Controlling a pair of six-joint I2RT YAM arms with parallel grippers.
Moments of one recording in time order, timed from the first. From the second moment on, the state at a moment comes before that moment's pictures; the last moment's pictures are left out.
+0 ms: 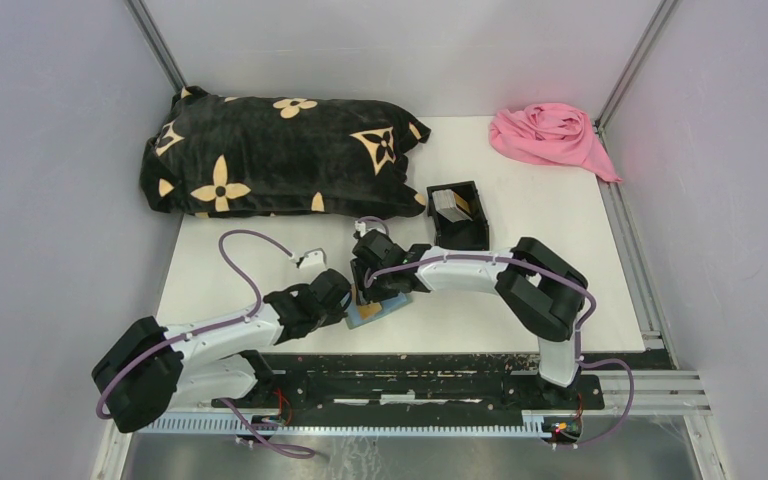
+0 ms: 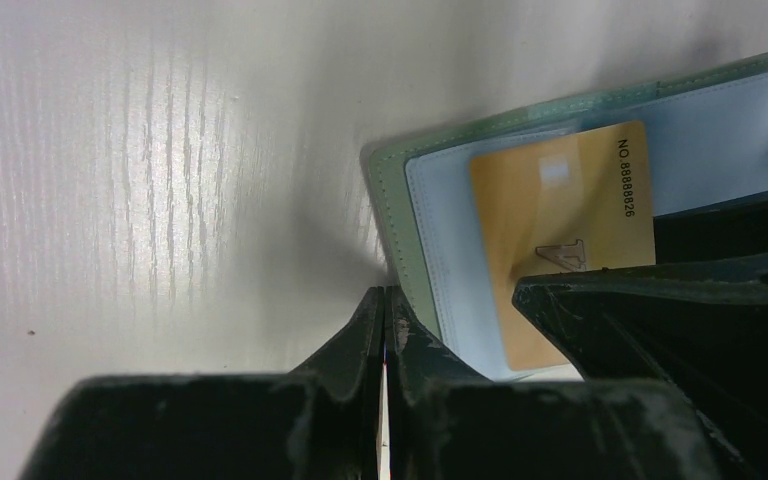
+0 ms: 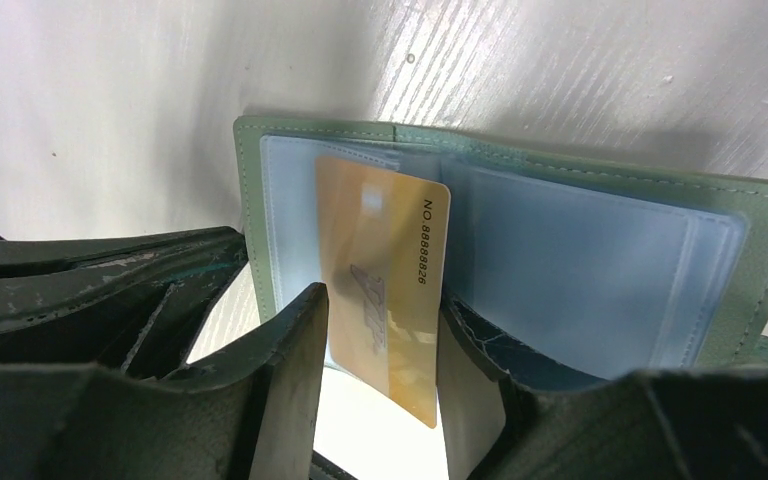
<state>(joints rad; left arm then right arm) -0.85 1.12 0.42 -0.32 -0.40 -1.00 1.02 1.91 1.20 -0.26 0.00 0.68</state>
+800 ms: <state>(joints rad) -0.90 1.17 0.43 -0.30 -0.47 -1.00 1.06 1.96 1.29 -0.36 0.07 0.66</state>
